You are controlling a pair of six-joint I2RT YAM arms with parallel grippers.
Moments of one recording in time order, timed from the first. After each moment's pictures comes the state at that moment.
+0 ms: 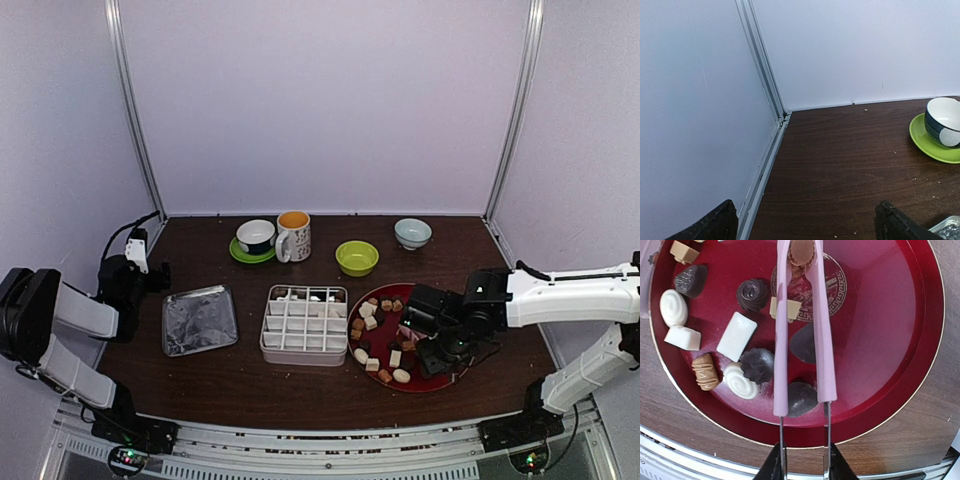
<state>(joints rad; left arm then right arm) 0.01 1.43 0.31 0.97 -0.15 0.17 1.08 1.37 0.94 -1.03 0.25 0.79</state>
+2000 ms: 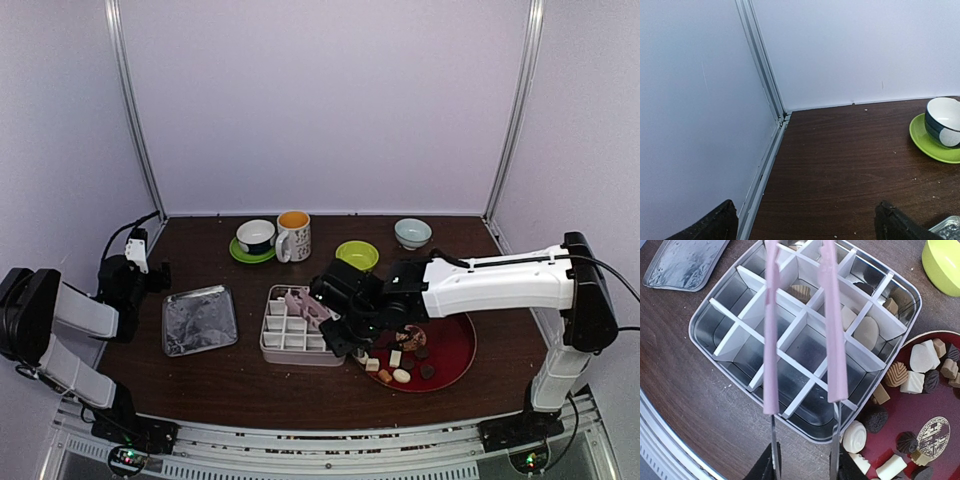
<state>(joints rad) 0.01 1.43 0.31 0.97 -0.15 0.17 1.17 1.78 1.37 -0.68 0.23 0.52</state>
